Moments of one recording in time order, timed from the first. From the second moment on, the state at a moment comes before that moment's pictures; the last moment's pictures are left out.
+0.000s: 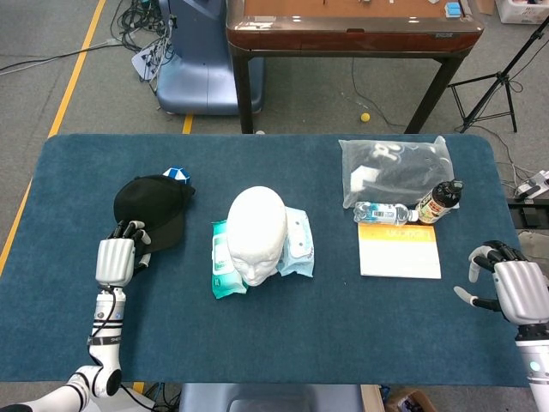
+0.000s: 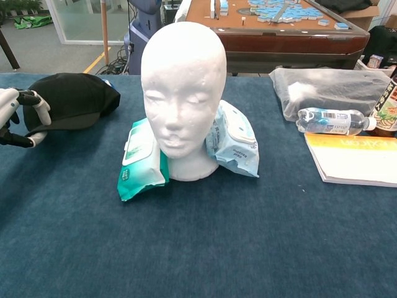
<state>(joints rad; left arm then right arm) -0.47 -1.87 -0.21 -0.79 1.36 1.39 0.02 0.13 -1.04 0.09 -1.64 -1.48 1.44 0.03</state>
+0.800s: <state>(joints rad) -0.47 -1.89 -0.22 -0.69 1.43 1.55 -0.10 0.13 -1.04 0.09 -1.64 -1.48 1.44 0.04</state>
